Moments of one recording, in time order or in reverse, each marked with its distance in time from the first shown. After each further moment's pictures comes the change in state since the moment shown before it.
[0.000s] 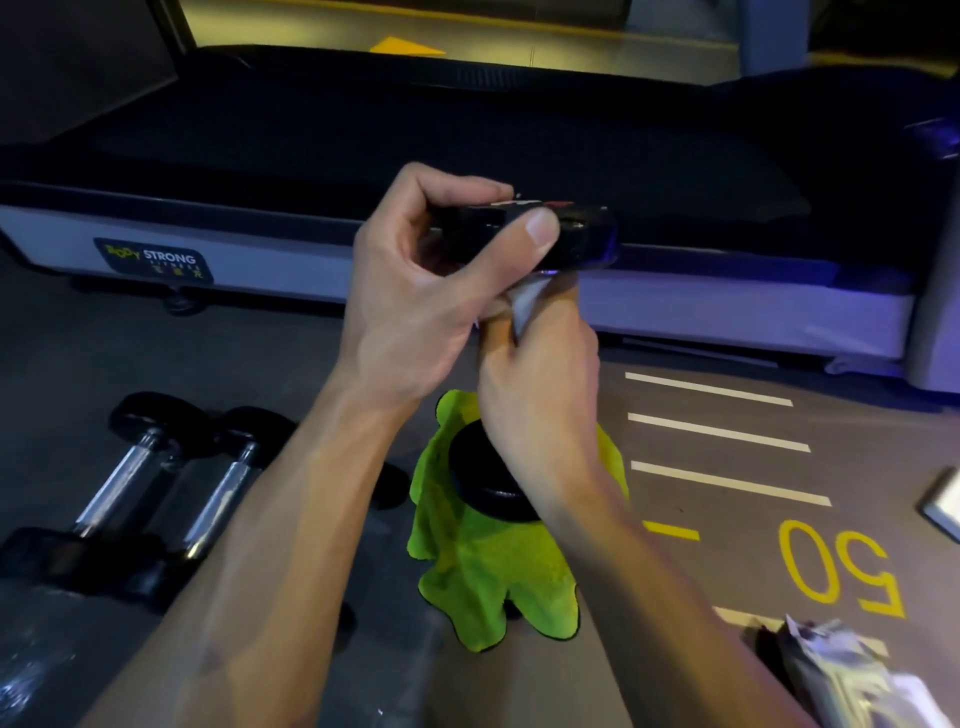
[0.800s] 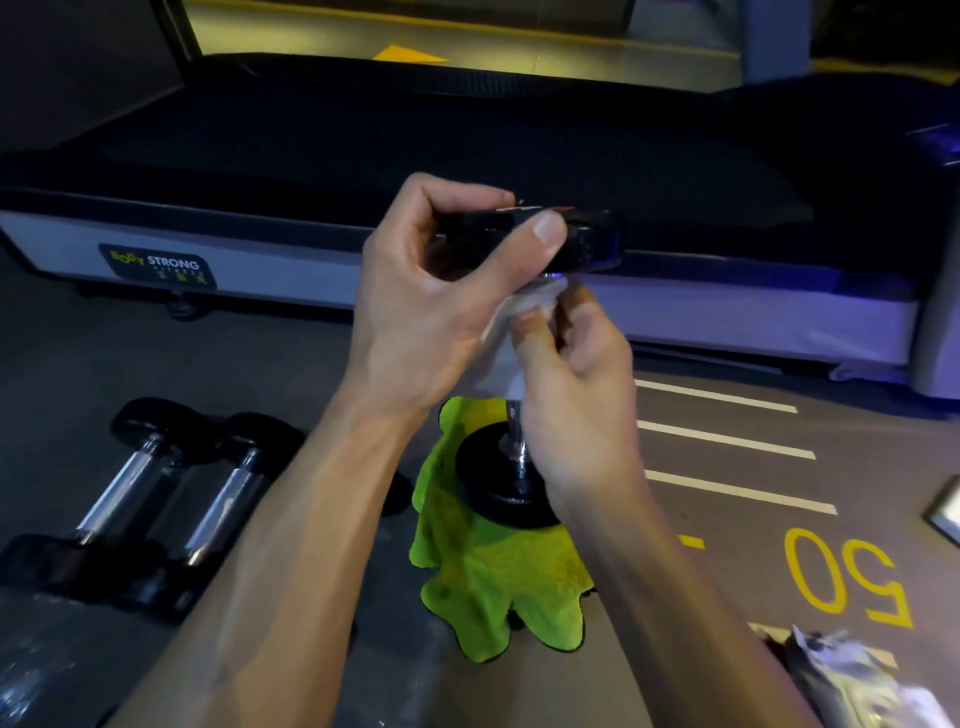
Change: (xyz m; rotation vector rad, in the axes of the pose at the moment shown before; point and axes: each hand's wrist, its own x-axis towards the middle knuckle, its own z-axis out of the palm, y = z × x) left_hand 0.000 0.003 0.005 0.019 0.057 -0.047; right_hand -0.006 0.007 -0.010 0.540 -0.075 0.056
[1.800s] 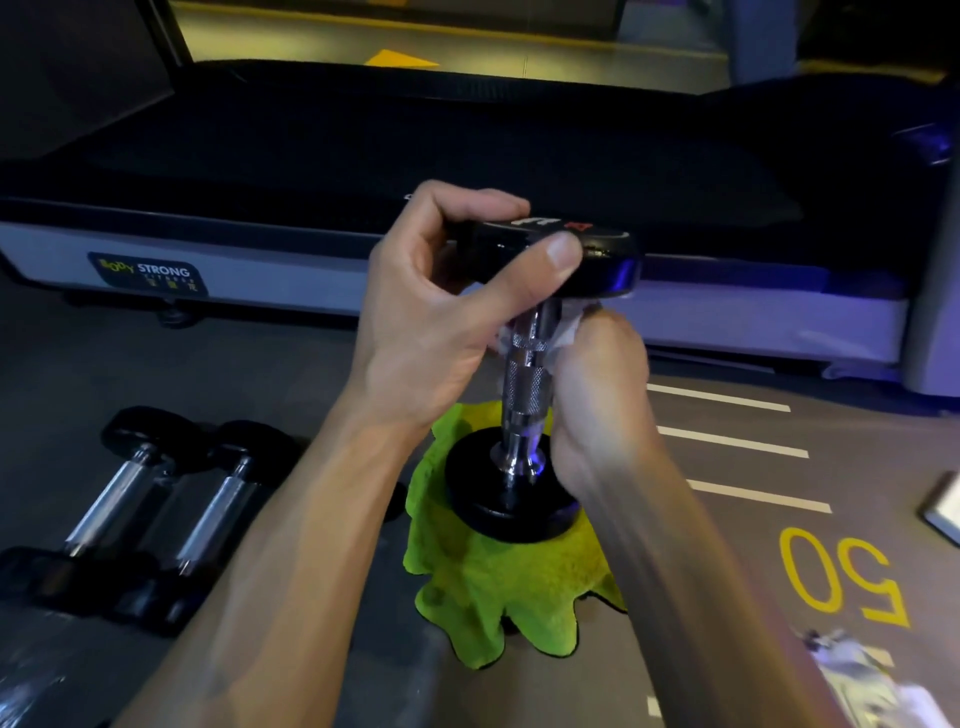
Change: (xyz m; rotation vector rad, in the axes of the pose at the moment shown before) left_hand -0.003 0.001 0.007 -0.082 -0.084 0.009; right_hand 0.024 -0.014 -0.008 0.161 0.089 0.366
